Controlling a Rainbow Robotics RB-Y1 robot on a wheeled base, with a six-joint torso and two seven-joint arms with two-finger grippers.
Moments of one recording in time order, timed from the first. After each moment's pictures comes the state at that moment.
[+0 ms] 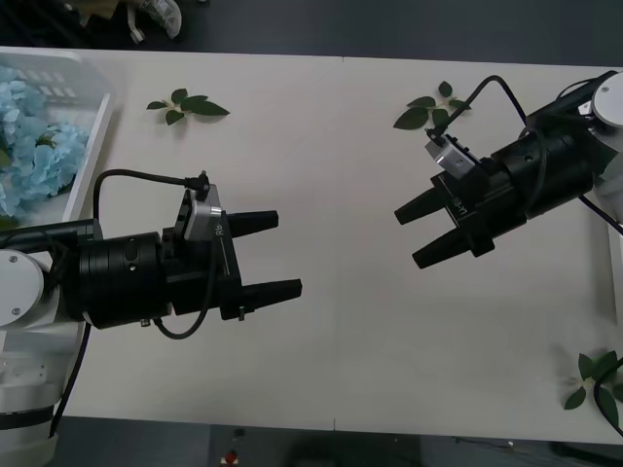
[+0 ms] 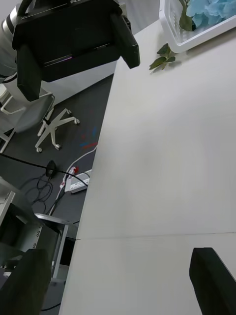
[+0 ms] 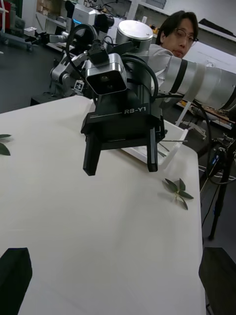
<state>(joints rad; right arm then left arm) -0.65 -0.59 0.13 -1.25 -1.71 1.75 2.70 -0.02 0.17 0.08 -1.97 1.54 1.34 -2.68</state>
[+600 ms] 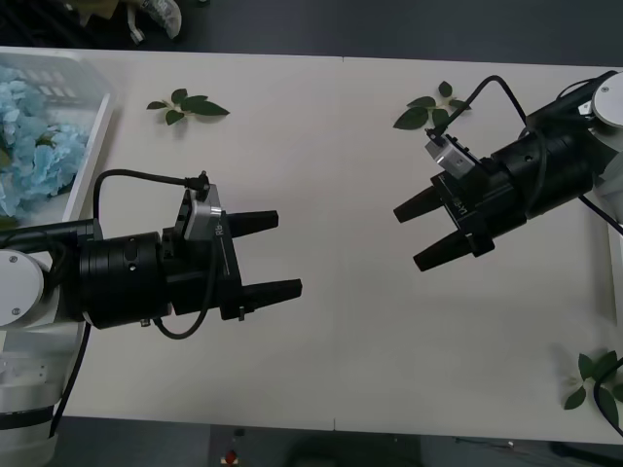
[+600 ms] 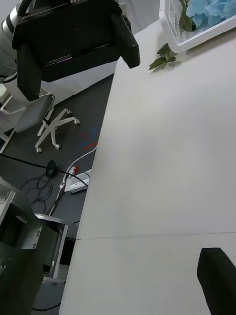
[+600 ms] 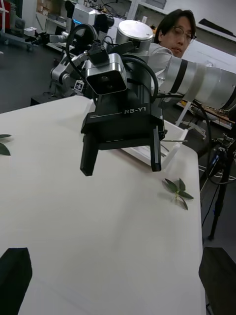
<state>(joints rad) -0.65 -0.59 0.13 -1.25 -1.71 1.75 2.70 -0.02 0.17 0.08 -1.97 1.54 1.34 -2.68</state>
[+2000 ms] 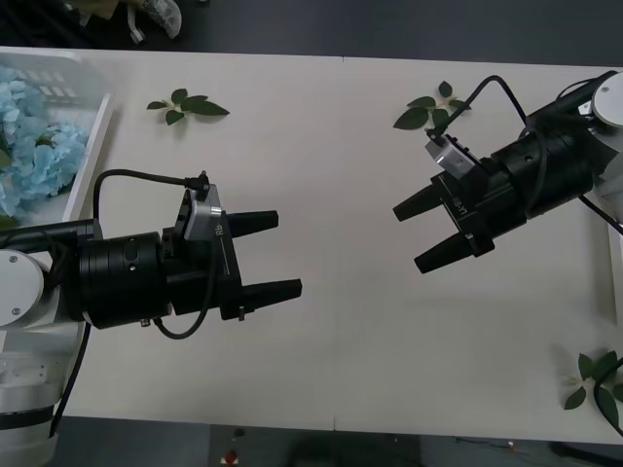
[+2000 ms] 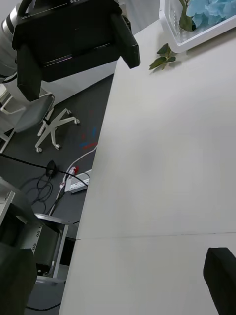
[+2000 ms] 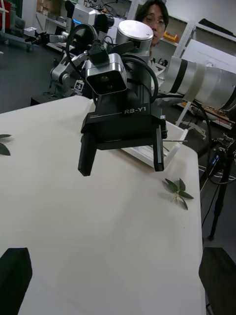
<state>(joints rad) -0.65 -0.59 0.13 -1.25 -1.71 1.75 2.70 -0.02 0.17 0.08 -1.97 1.54 1.34 -2.68</state>
